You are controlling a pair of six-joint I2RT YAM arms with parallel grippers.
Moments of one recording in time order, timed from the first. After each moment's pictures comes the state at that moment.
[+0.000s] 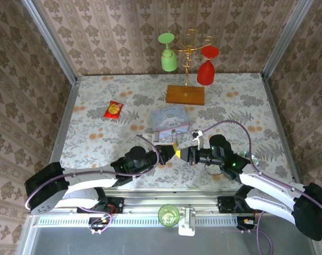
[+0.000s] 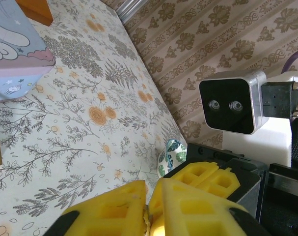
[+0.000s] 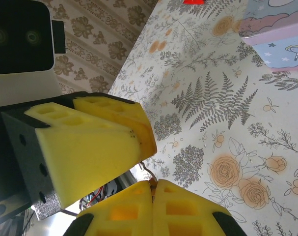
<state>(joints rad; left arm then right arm) -1.13 1.20 0.40 0.67 -0.04 -0.90 0.68 0.95 0.39 0.20 -0.46 0.71</state>
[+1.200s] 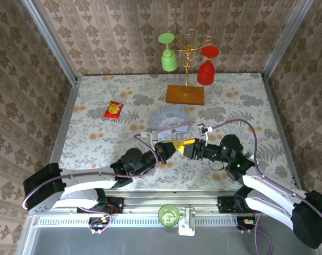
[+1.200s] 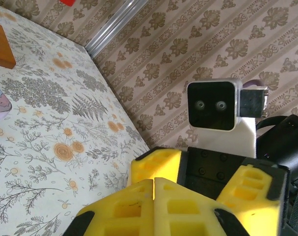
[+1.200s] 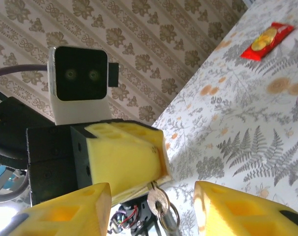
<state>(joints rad) -1.18 1.17 0.41 0.81 -0.11 -0.85 0.57 0.89 0.32 0.51 -0.65 0.76</state>
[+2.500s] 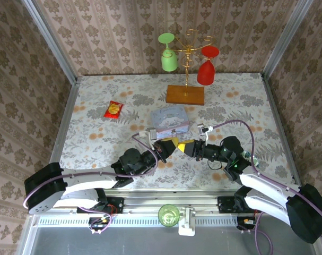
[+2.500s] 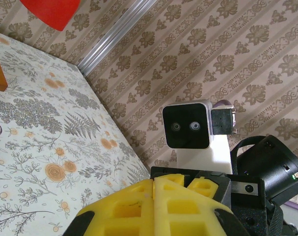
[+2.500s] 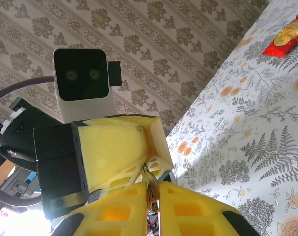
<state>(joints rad) -1.18 1.19 0.41 0.90 -0.14 -0.82 0.56 0.96 0.28 0.73 -0.69 0.90</state>
